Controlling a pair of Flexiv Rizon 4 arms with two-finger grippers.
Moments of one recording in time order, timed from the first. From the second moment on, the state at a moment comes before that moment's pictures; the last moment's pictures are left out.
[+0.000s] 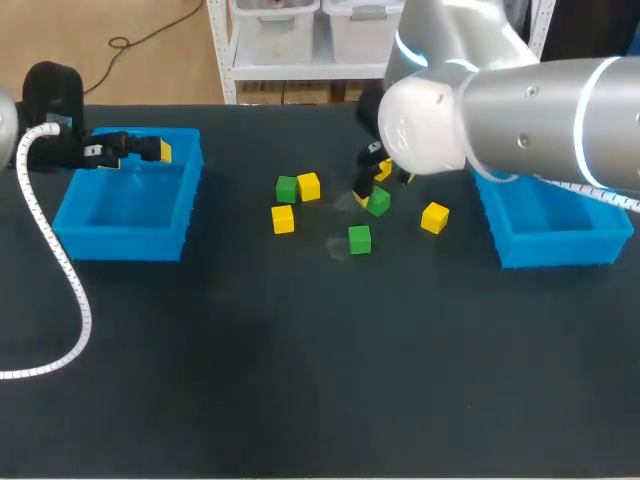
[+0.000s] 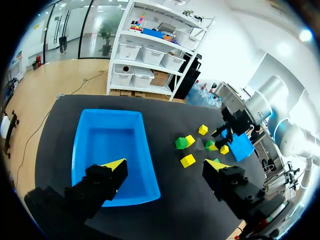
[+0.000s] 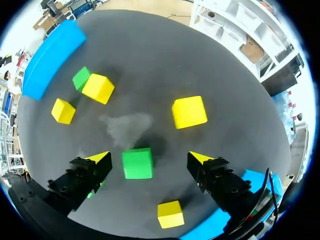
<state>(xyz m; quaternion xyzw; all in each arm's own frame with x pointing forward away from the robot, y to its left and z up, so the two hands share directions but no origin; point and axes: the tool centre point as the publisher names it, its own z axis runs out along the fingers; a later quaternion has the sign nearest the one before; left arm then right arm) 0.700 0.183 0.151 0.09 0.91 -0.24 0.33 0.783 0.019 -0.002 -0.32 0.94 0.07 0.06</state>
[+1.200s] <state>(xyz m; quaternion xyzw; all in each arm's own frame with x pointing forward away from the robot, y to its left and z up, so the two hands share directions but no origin) 0.700 0.182 0.151 0.09 0.91 -0.24 0.33 0.831 -0.039 0.074 -0.24 0.96 0.01 0.15</state>
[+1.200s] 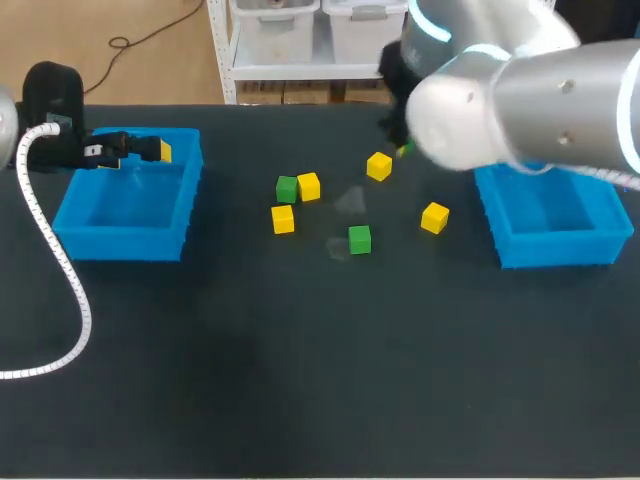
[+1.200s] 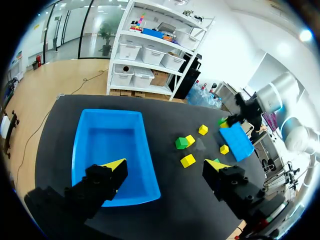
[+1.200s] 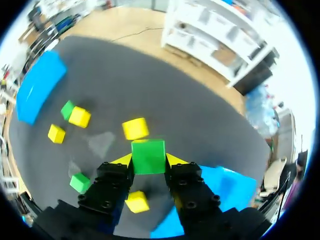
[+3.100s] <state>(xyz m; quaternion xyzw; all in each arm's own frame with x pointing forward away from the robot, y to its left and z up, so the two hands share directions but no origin) 0.700 0.182 0.151 0.09 0.91 -0.24 0.33 0.669 0.019 0.084 -0.21 0.97 0.06 0.07</state>
